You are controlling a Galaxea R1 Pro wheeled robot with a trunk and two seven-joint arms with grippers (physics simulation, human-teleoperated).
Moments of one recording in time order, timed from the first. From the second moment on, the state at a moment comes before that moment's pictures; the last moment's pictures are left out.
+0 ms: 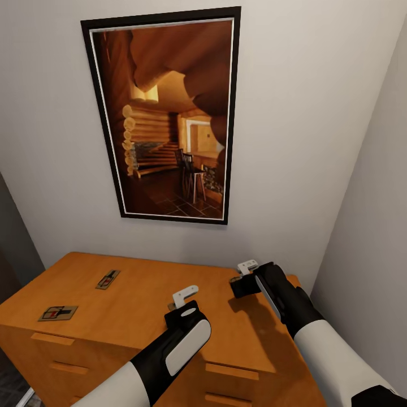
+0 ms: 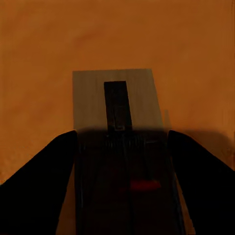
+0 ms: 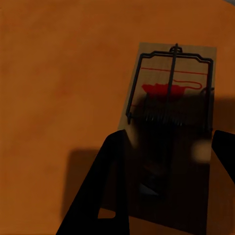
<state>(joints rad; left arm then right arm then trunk) -0.62 -0.17 -0.80 -0.95 1.01 0.11 1.19 -0.77 0.00 0.29 -0.93 0.06 0.94 0.36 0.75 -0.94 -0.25</state>
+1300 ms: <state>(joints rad) -0.62 -0.17 -0.81 -0.95 1.01 0.11 1.15 -0.77 0.00 0.29 -0.93 0.06 0.94 0.36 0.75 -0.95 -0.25</state>
